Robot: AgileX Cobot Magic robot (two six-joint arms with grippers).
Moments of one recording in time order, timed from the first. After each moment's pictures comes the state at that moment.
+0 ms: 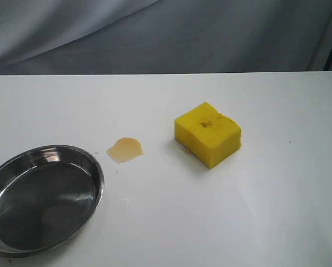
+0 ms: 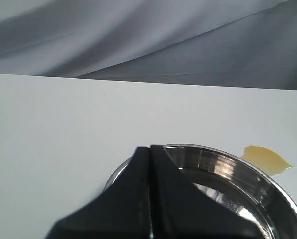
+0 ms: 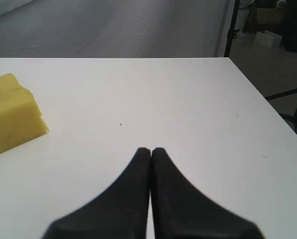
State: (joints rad) left arm -0.01 0.00 0.00 -0.06 0.28 -0.02; right arm -0.10 0.07 0.00 -0.01 0.29 -0.03
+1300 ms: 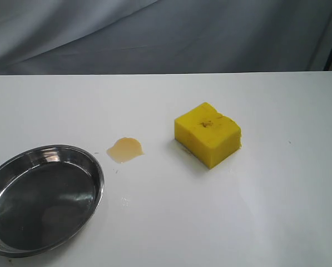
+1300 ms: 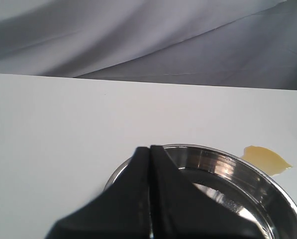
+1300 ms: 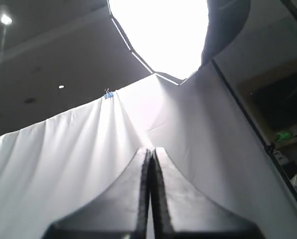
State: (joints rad) left arm -0.01 0.00 0.00 -0.06 0.28 -0.02; right arm -0.09 0.08 -0.10 0.16 -0.51 0.30
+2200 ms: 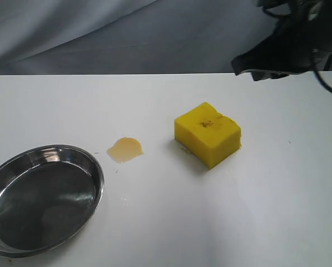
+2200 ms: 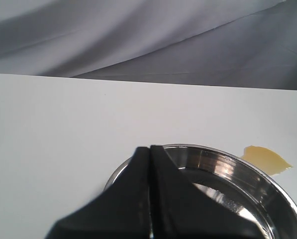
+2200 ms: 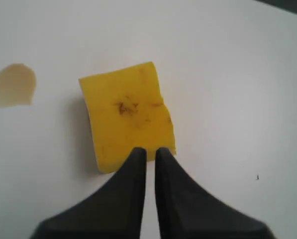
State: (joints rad) left arm -0.01 0.00 0.00 -0.06 0.28 -0.02; right arm 0.34 1.57 -1.32 0.03 0.80 -0.07
